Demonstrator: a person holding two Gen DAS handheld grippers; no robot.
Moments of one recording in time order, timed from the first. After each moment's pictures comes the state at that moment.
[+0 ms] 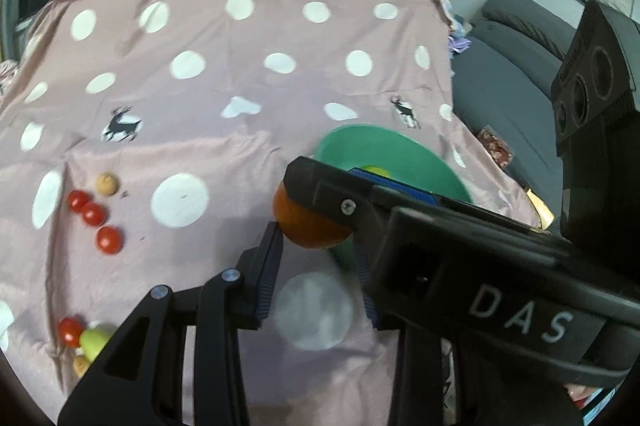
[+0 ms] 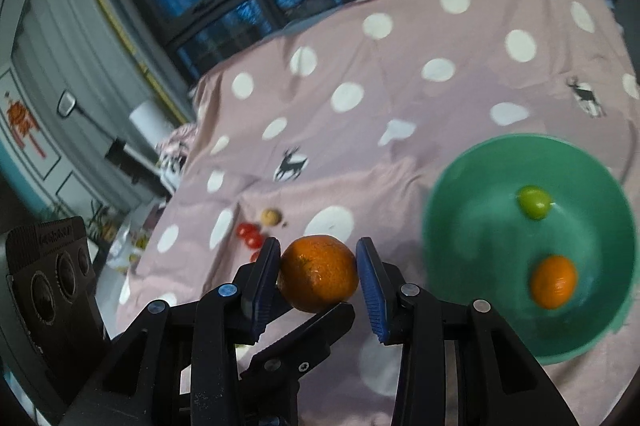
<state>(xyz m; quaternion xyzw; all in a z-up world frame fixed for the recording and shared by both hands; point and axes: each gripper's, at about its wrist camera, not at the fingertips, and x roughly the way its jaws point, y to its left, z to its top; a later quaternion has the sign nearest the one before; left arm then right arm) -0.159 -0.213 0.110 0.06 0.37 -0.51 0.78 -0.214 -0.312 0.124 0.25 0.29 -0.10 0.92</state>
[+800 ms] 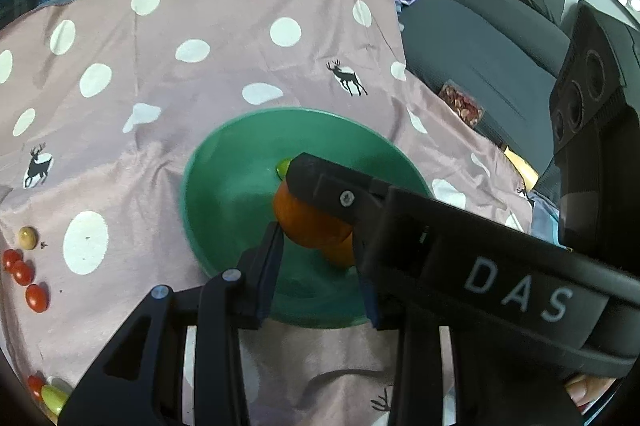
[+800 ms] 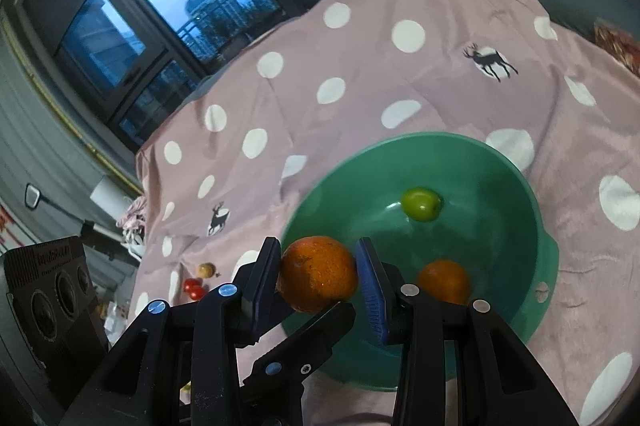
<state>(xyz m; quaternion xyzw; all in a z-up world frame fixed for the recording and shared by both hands) -0.194 -0.307 0.098 0.13 0.38 -0.57 0.72 -0.272 -0.398 0.108 0.35 0.25 -0.20 0.88</state>
